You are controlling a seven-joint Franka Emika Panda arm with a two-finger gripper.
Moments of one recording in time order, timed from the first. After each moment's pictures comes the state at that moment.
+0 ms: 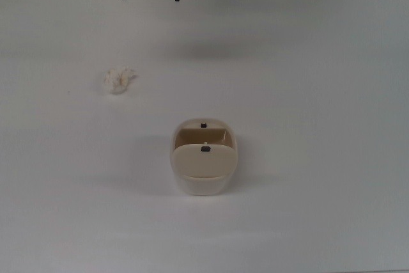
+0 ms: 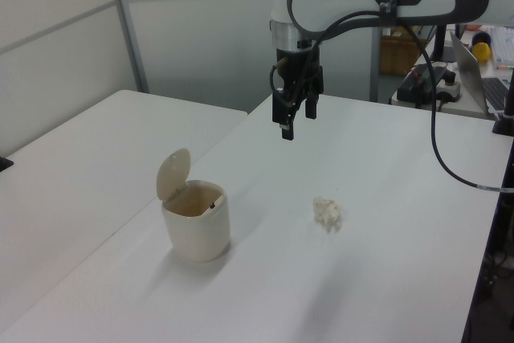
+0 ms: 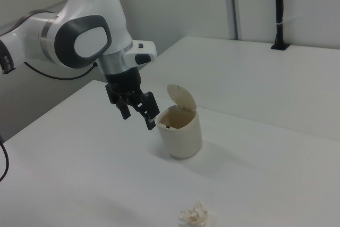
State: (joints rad) arm 0.02 -0.03 -0.03 -1.67 0.00 1.66 0.04
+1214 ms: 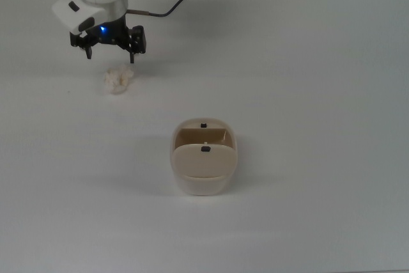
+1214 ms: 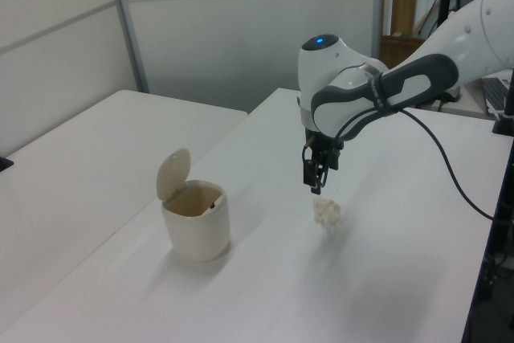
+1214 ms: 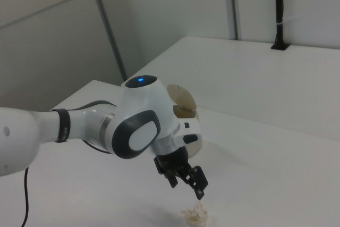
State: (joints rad) arm 0.00 0.05 -0.17 -2.10 -0.14 2.19 -0.06
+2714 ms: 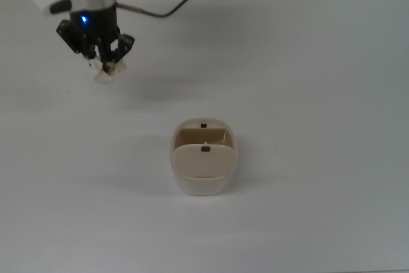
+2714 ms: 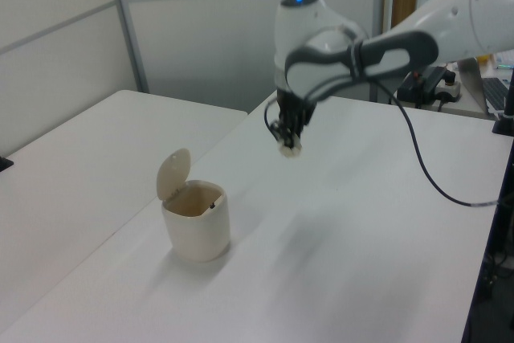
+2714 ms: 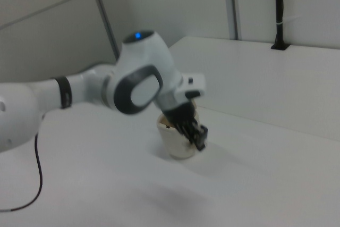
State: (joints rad) arm 0.03 0.11 -0.17 -1.77 -0.09 2.08 0.12
